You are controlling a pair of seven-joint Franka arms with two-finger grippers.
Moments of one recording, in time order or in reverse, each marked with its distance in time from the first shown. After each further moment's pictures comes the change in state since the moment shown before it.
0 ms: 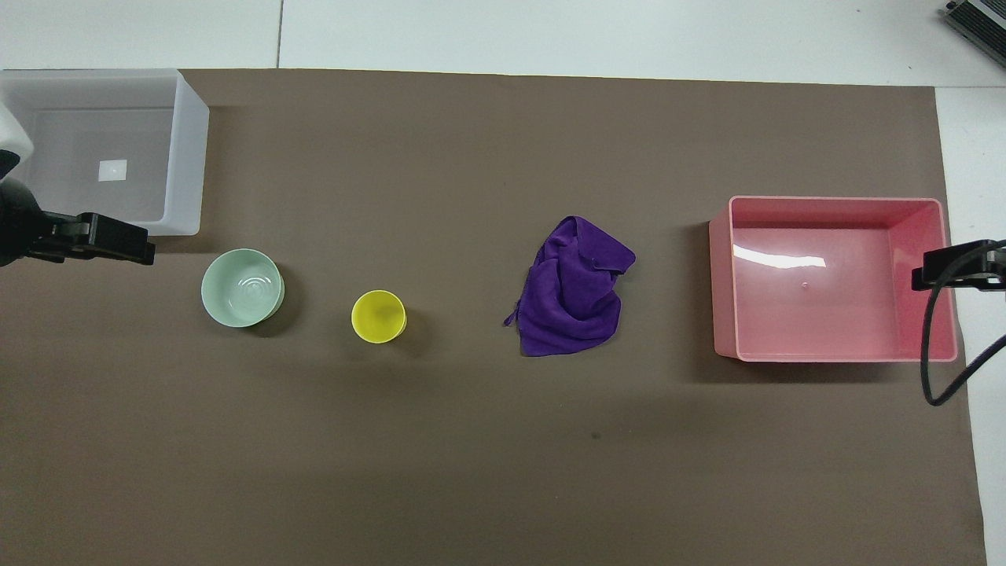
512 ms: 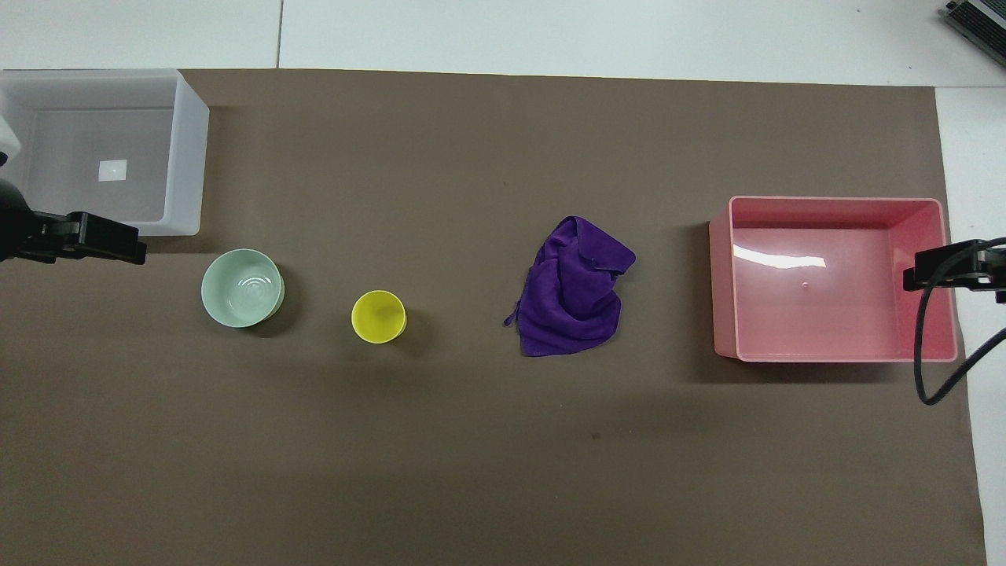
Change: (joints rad) left arm 0.007 0.000 -0.003 0.000 0.001 0.000 0.000; right arm 0.000 0.000 0.000 0.000 0.000 0.000 -0.022
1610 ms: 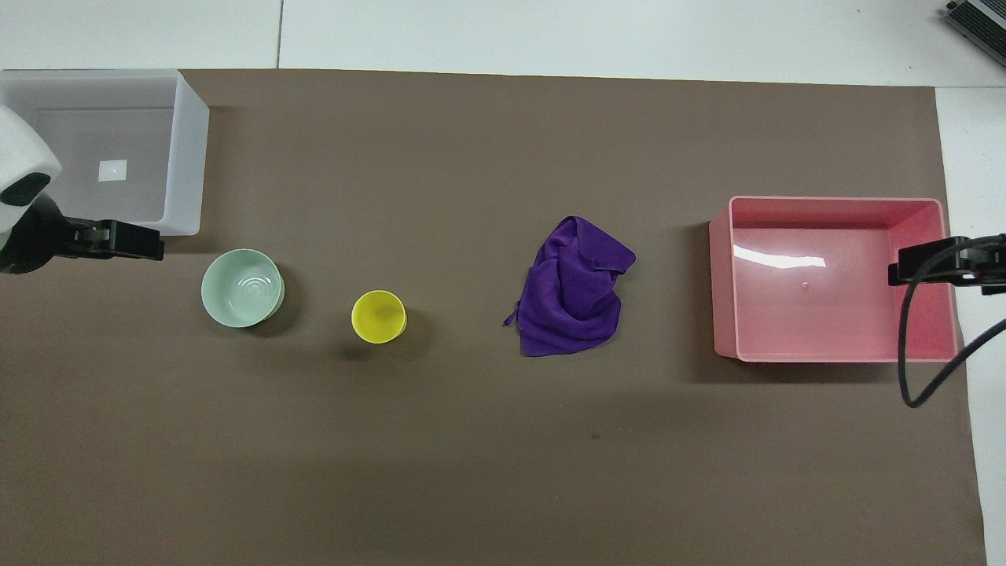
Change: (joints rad) left arm 0.007 -0.046 0.004 -0.200 0.028 0.234 0.022; right arm 0.036 -0.001 0.000 0.008 0.000 0.013 -0.001
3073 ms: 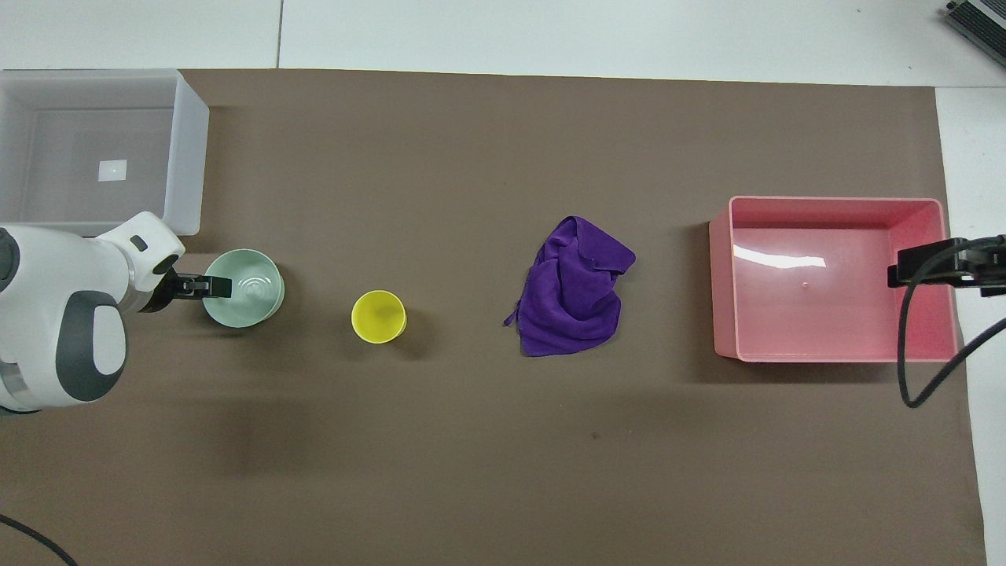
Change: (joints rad) left arm 0.082 0.191 -0.011 -0.415 -0.068 0.592 0.115; right arm -0.002 -0.001 -0.002 -0.006 0.000 0.000 0.000
